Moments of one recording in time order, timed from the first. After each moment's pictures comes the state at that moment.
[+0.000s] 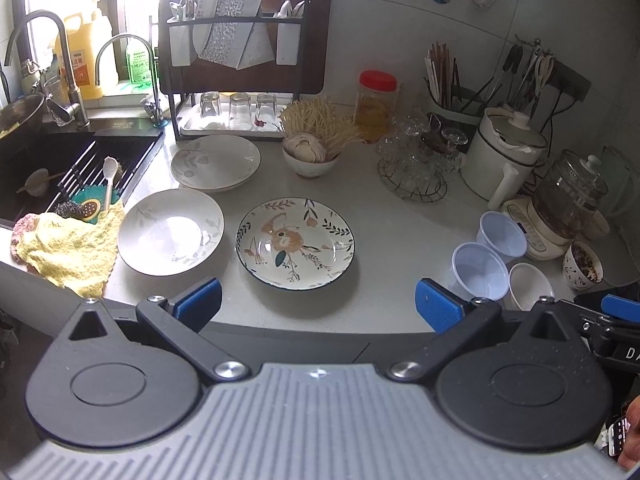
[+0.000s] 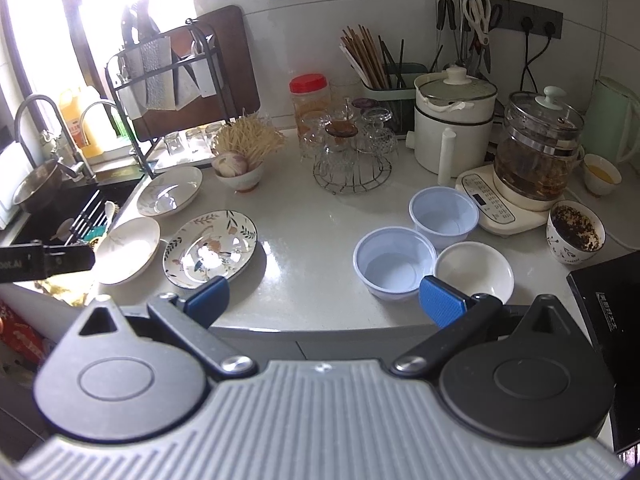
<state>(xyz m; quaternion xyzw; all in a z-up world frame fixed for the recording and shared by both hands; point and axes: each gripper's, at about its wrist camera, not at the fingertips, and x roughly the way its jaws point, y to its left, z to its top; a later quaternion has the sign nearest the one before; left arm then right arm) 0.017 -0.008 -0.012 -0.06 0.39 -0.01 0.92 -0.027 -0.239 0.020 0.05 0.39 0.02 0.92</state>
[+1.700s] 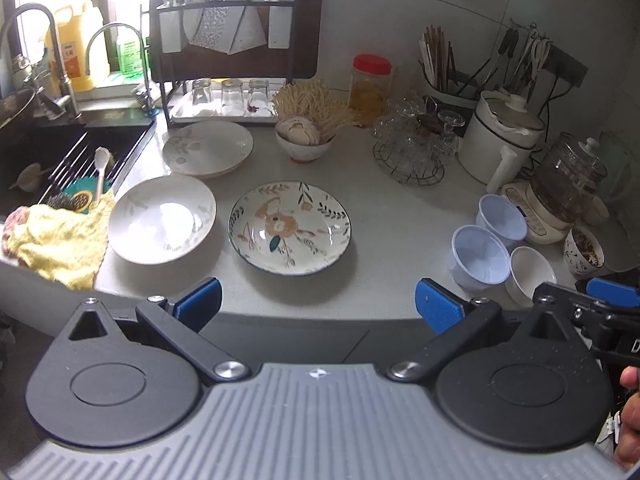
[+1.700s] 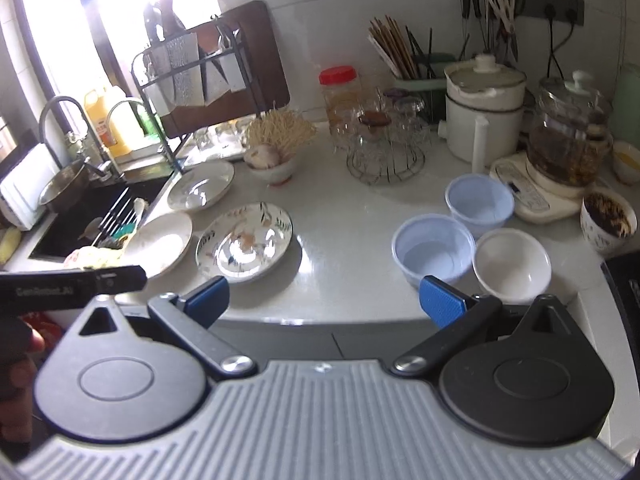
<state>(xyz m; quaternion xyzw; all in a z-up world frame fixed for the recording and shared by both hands) 0.026 -0.004 -0.034 -0.05 0.40 -0.03 0.92 -0.018 -0.211 0.015 0.08 0.38 0.05 0.92</state>
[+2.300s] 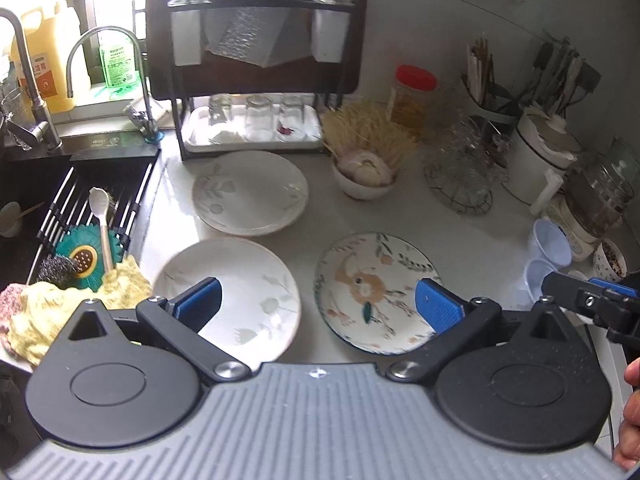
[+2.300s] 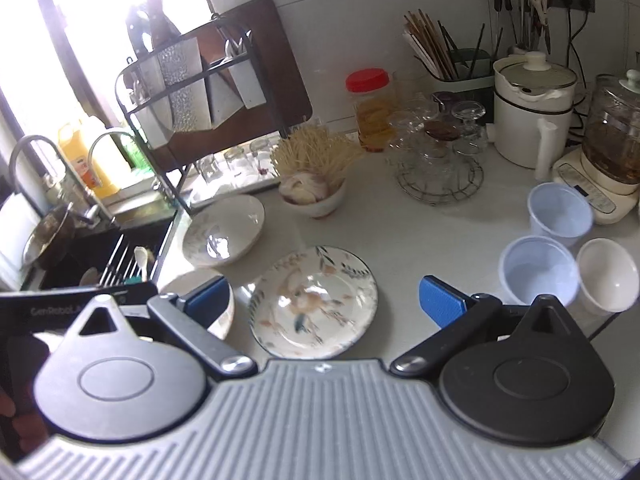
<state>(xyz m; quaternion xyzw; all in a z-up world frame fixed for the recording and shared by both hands) 0.167 0.165 -0.036 -0.04 0.42 -0.08 0.90 0.086 -0.075 0.009 0.13 0.38 0.00 0.92</state>
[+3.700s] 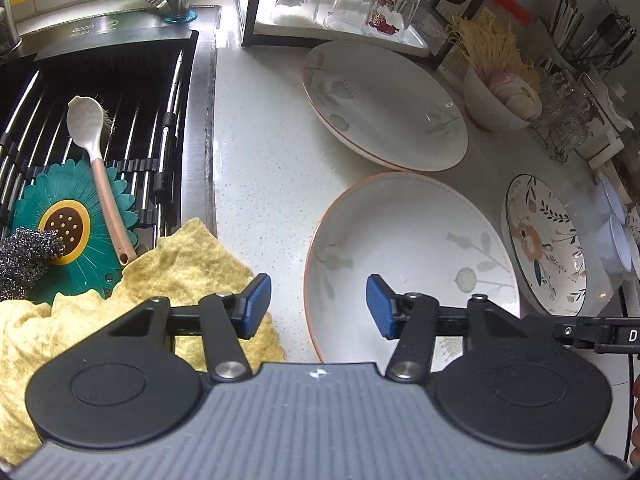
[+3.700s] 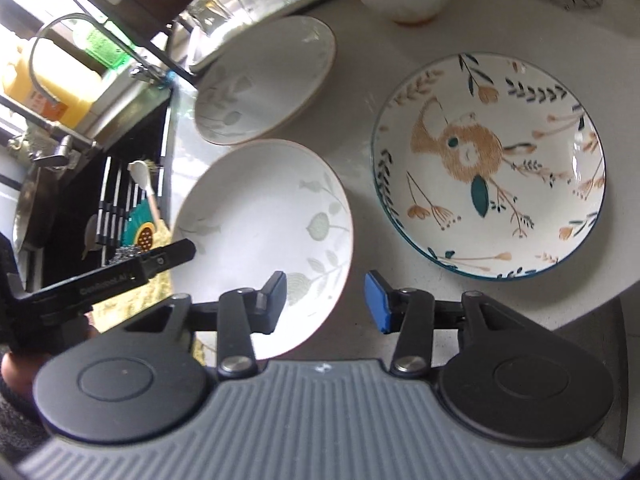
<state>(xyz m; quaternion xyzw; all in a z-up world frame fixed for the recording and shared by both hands) 0.298 0.343 -0.216 -0.07 0.52 -0.16 0.83 0.185 0.072 -0.156 0.22 0.58 -0.01 0.78</state>
